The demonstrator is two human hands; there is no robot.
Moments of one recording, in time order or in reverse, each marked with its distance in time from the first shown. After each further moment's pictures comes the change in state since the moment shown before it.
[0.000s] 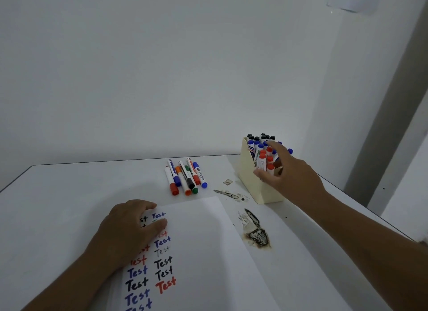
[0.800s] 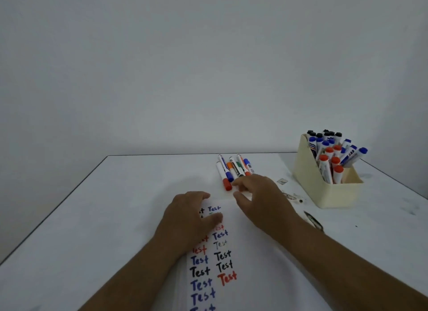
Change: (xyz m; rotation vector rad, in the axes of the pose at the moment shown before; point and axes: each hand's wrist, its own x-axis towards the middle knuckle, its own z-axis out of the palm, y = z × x) left_hand -0.004 0.009 -0.003 -0.008 0.011 -0.044; right_hand -0.035 -0.148 0.097 0.306 -0.112 -0.295
